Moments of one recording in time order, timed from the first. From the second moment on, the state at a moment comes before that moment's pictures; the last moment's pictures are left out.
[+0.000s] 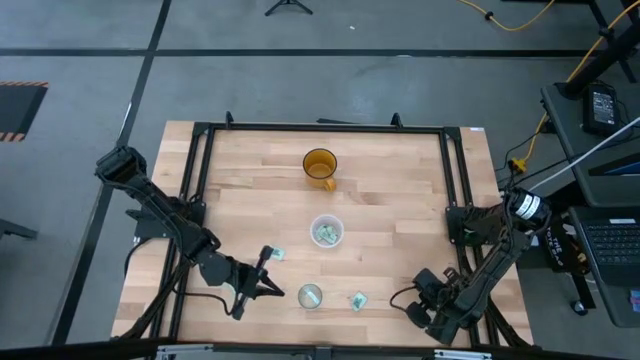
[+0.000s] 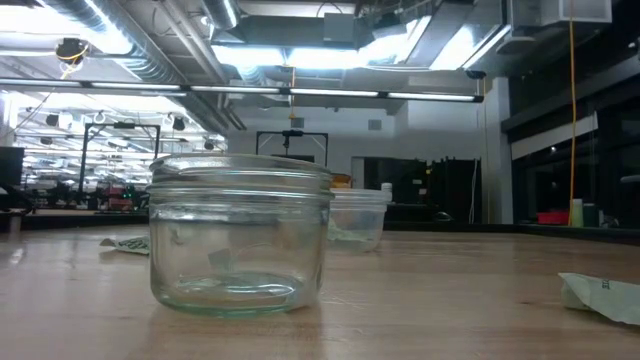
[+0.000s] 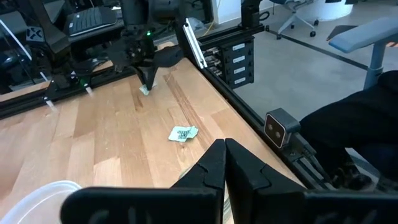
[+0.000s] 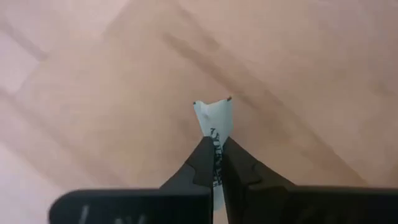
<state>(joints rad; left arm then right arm) -0.73 1.36 0.67 0.36 -0.38 0.02 1.05 1.76 0.98 -0.86 0.22 1.91</state>
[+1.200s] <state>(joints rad) -0.72 1.49 0.67 0.42 -0.42 0.01 0.62 1.75 0.98 0.12 0.34 0.56</state>
